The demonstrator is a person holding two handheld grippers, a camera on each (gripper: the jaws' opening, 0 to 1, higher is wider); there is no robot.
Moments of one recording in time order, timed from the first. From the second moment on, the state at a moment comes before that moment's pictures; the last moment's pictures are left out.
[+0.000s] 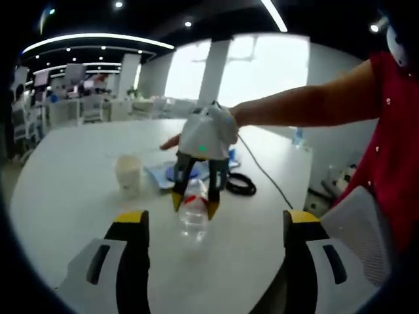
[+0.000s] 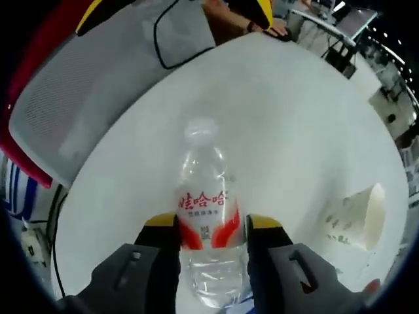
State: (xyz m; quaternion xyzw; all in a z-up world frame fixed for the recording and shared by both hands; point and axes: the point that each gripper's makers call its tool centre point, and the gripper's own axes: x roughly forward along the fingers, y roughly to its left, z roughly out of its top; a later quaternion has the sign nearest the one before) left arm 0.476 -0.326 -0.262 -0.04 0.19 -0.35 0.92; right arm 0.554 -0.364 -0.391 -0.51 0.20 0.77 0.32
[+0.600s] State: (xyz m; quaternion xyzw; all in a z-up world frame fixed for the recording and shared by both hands) left arm 0.479 -0.321 -0.261 -0.05 0.19 -0.35 0.92; right arm 0.555 -0.361 -0.385 -0.43 0.22 0.76 0.43
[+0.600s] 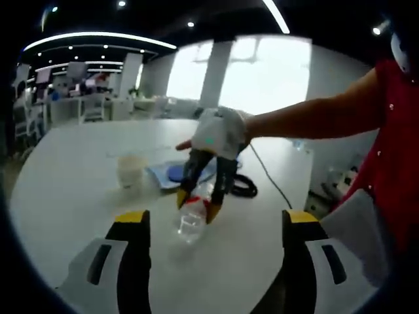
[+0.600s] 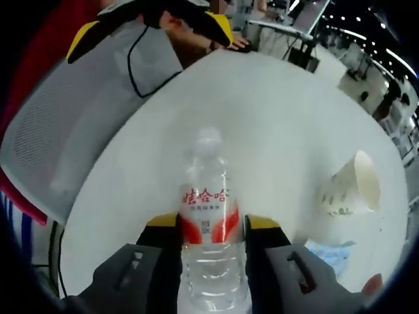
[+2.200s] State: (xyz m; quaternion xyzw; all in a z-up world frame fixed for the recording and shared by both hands) left arm 0.479 -0.319 -0.260 -0.05 0.19 -0.35 0.92; right arm 0.541 -0.363 -0.386 -0.42 0.25 0.74 0.46
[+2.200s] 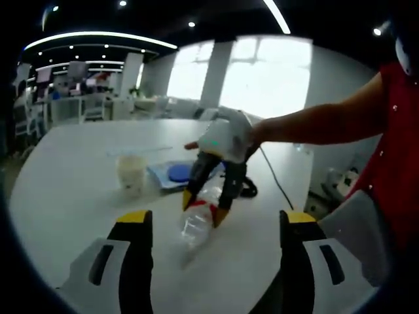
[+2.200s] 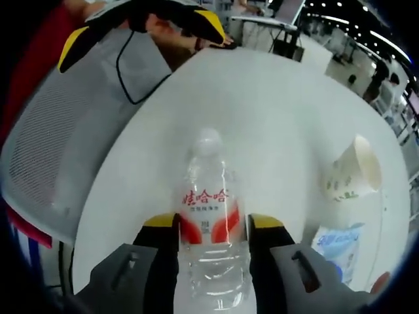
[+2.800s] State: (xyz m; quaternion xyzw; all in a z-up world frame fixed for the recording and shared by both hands) left arm 0.479 -0.317 -0.260 -0.05 0.19 -0.34 0.92; right arm 0.537 -0.354 -0.395 -0.45 0.25 0.74 0.44
